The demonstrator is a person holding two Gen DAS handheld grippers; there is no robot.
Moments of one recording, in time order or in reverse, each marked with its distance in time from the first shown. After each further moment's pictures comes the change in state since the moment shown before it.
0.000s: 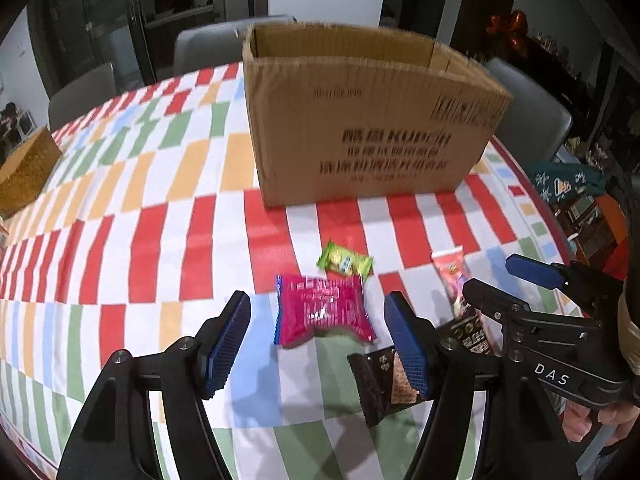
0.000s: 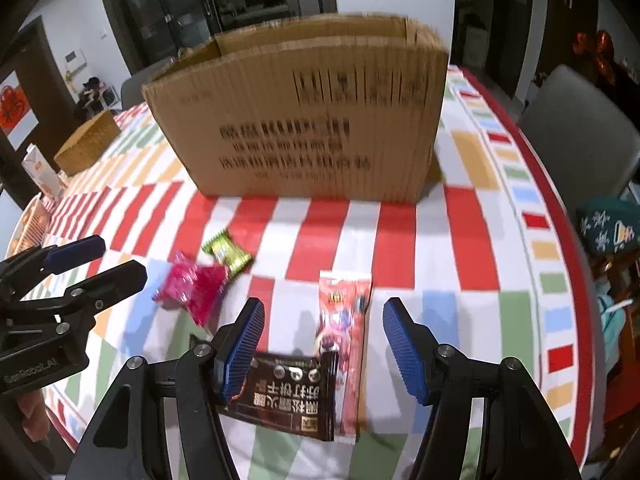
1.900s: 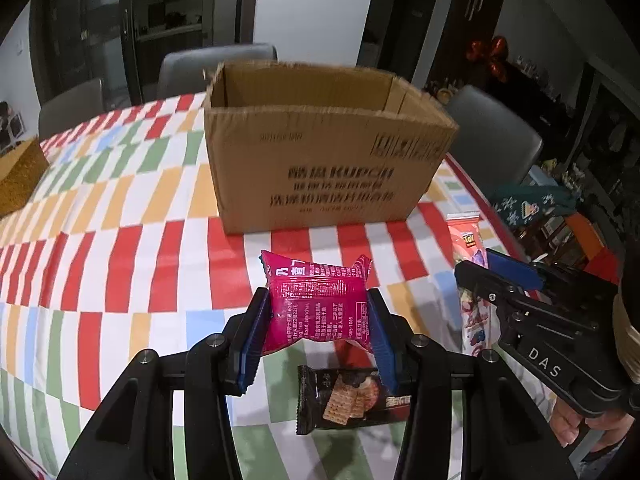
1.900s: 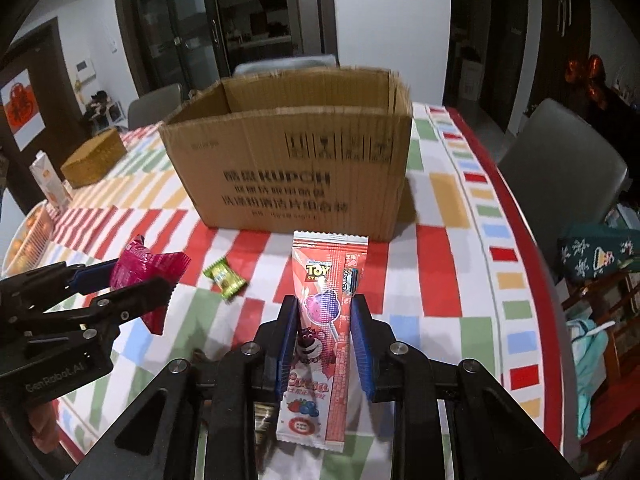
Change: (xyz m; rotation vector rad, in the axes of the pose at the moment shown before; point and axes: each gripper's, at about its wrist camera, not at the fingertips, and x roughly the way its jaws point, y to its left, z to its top) left arm -0.041 -0.024 0.004 -0.018 -0.116 -0.095; right arm -0.047 -0.008 0.005 -0.039 -0.145 -0.020
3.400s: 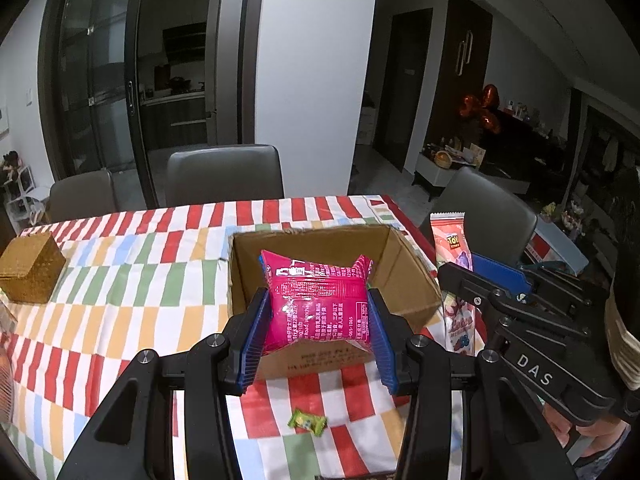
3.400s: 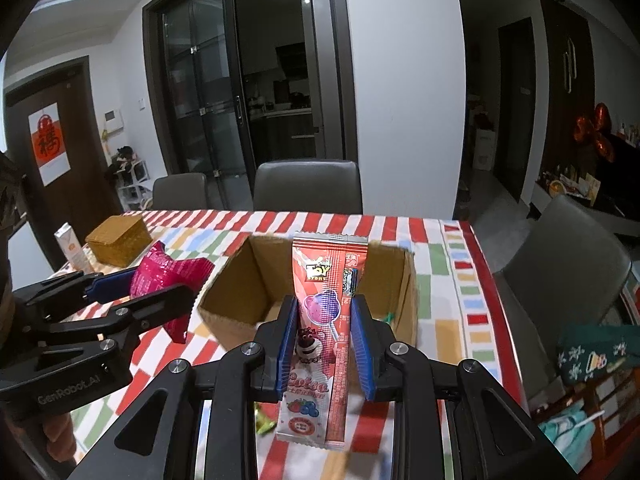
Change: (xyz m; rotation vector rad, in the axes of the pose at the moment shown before) left arm -0.053 0.000 0.130 0.040 -0.230 0.031; right arm -0.051 0.007 0.127 -0.041 -0.261 0.052
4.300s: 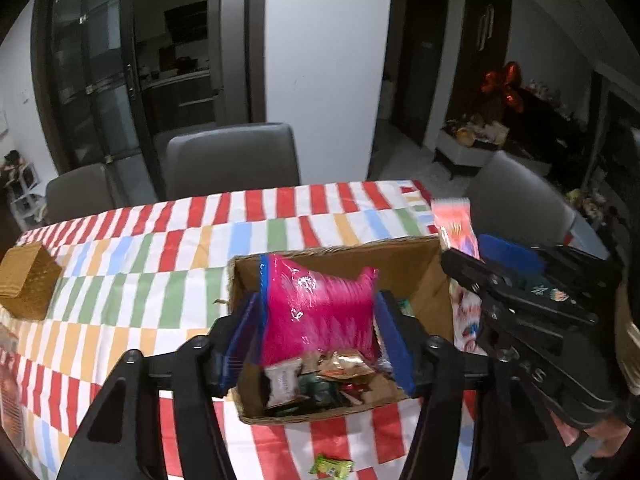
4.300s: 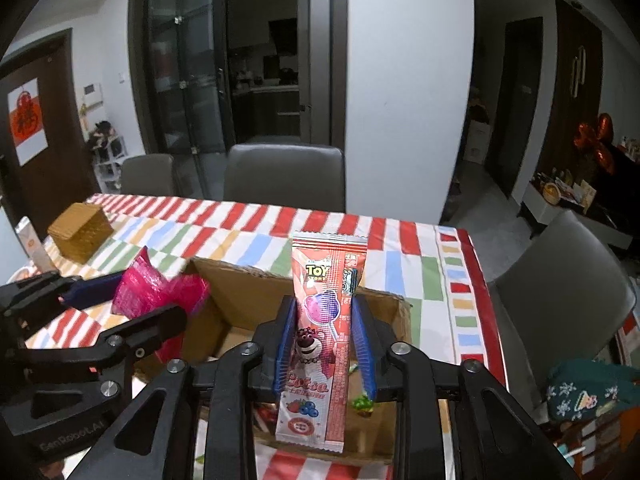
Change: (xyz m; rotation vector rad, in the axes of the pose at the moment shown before) left arm 0.093 0.015 0.039 0.006 0.109 0.073; right arm 0.095 -0.013 0.049 -0.042 0.100 -0.078
